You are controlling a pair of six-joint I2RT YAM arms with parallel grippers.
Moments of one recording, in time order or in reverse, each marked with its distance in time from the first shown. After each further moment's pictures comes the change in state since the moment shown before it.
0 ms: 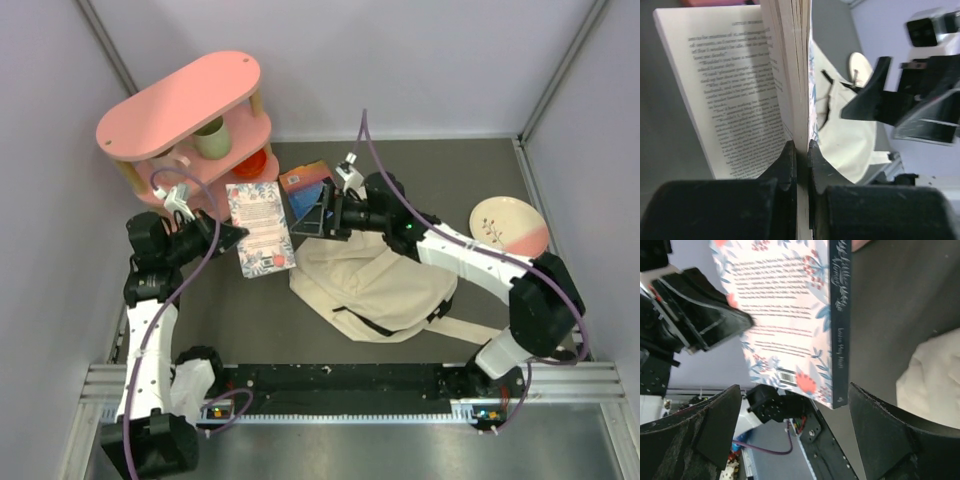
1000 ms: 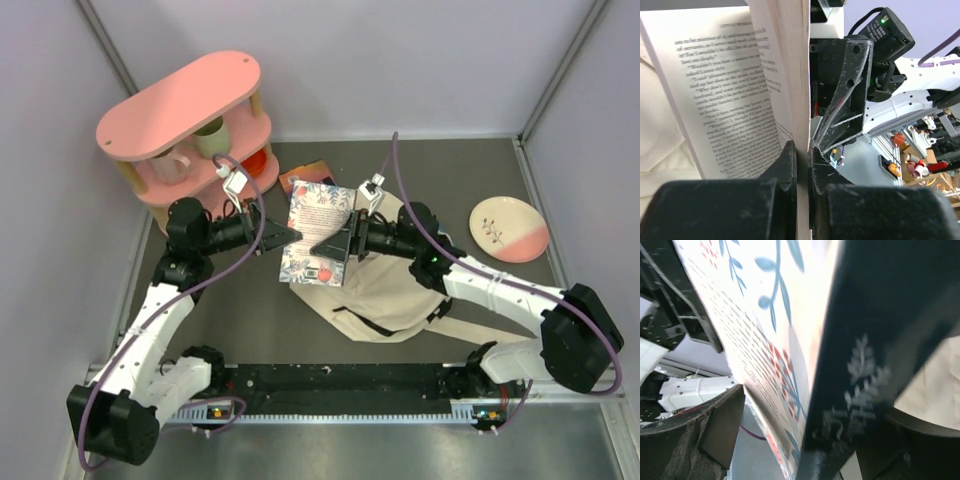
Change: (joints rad) left arm -0.428 0.109 0.030 0.417 0.176 -0.185; right arm -0.015 -0.278 -0.403 0.301 -0.030 -0.067
